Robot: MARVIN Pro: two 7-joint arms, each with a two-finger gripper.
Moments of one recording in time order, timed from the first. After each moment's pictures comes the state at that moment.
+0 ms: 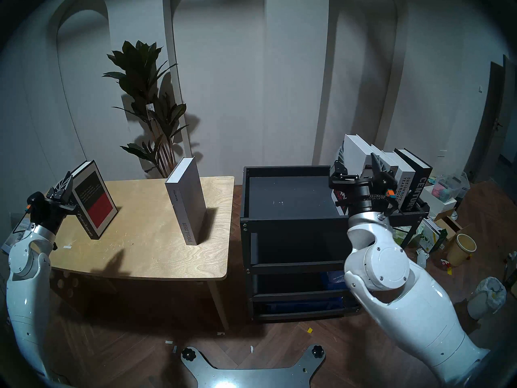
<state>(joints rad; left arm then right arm) 1.82 -1.03 -2.15 -1.70 -0.52 -0.19 -0.39 -1.69 -0.90 1.27 -2.16 0.49 -0.30 -0.66</state>
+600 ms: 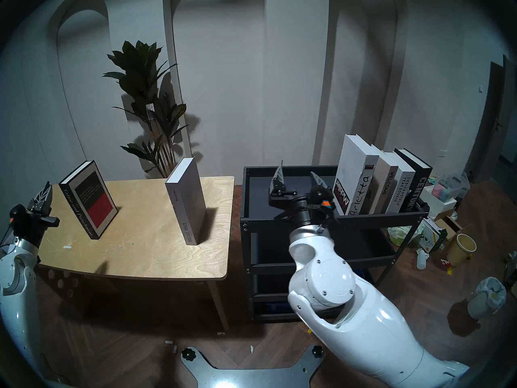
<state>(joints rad) 1.95 -1.10 -2.30 -1.79 -0.54 -0.20 -0.42 -1.55 -1.09 0.97 -2.09 0.44 -0.10 -0.66</state>
